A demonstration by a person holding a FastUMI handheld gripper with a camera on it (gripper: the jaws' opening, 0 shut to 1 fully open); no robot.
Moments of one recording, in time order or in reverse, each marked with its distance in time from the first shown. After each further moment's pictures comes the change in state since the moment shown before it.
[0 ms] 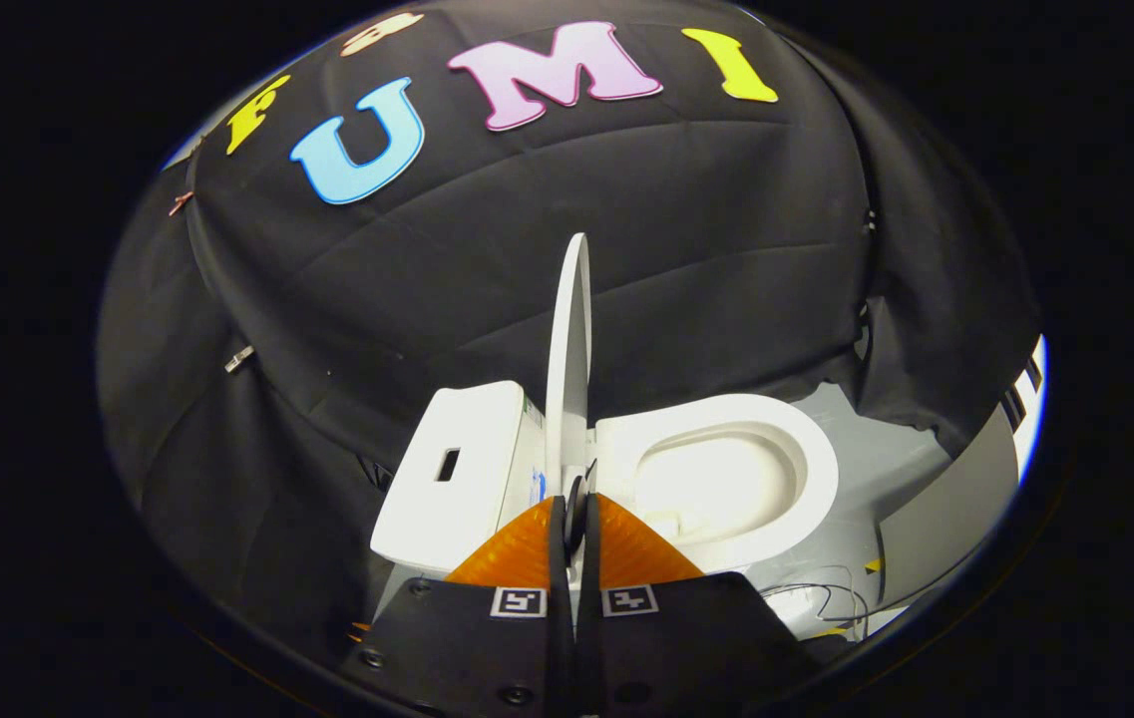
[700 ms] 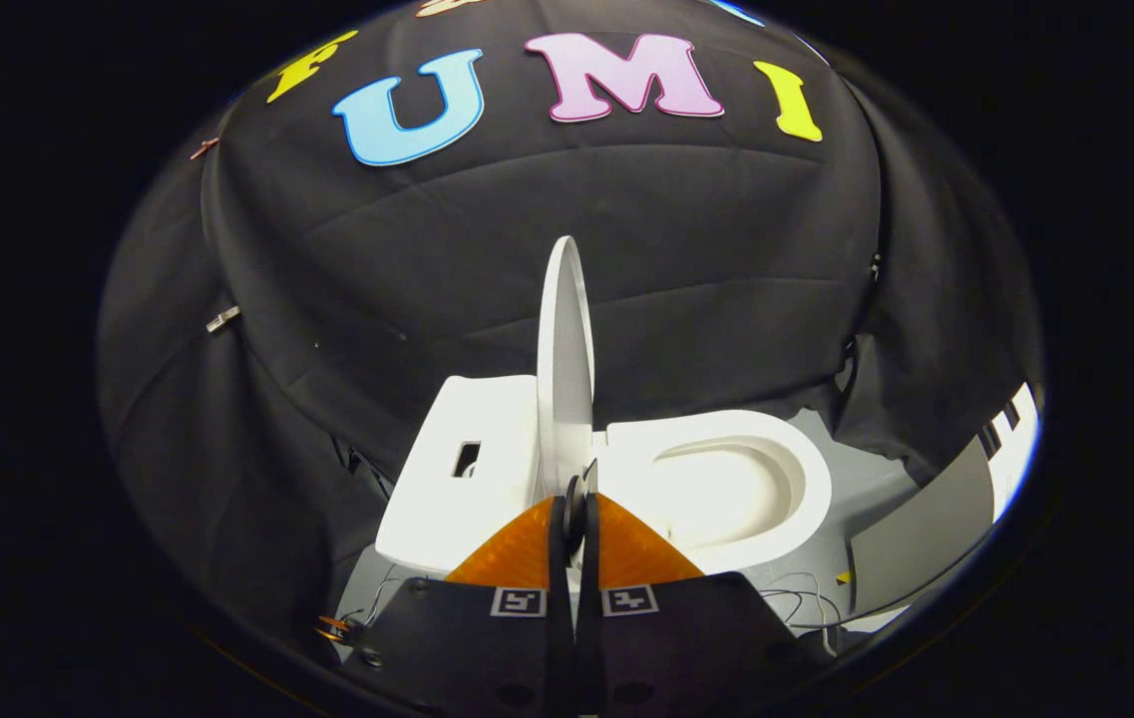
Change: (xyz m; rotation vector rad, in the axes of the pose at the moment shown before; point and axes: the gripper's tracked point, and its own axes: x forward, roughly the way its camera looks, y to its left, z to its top) arm 0.013 0.077 -0.013 -0.120 -0.016 -0.116
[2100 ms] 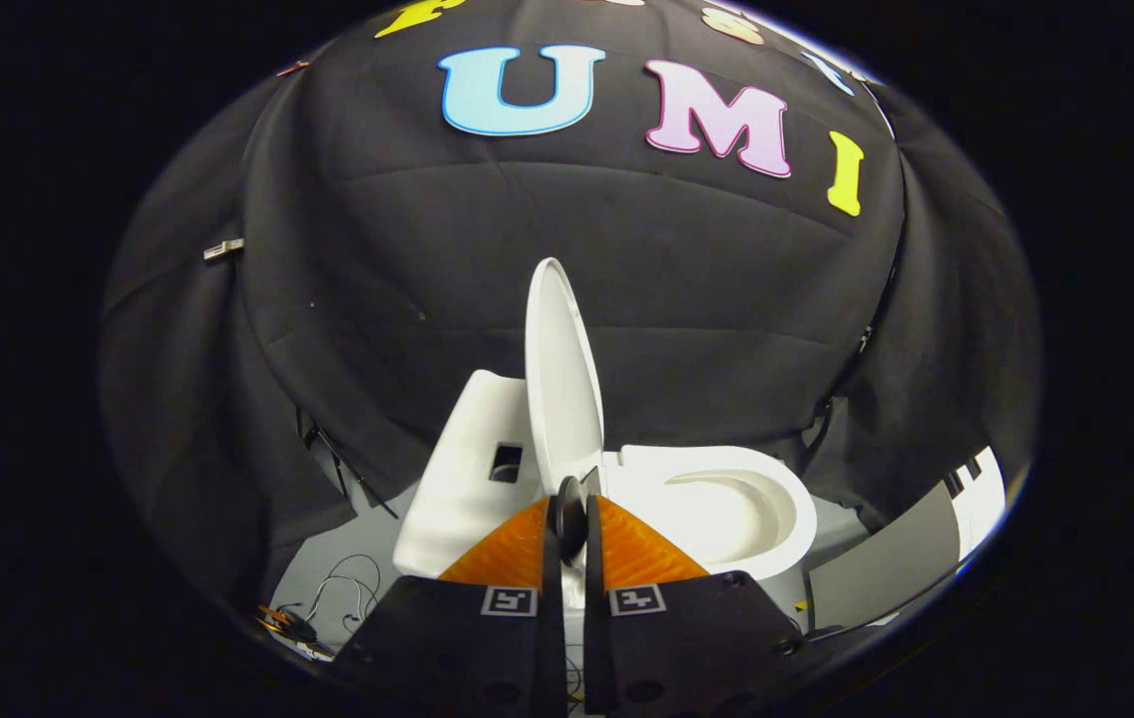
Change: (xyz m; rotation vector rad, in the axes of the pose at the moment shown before) arm 0.021 0.108 -0.023 -0.190 -0.075 -0.122
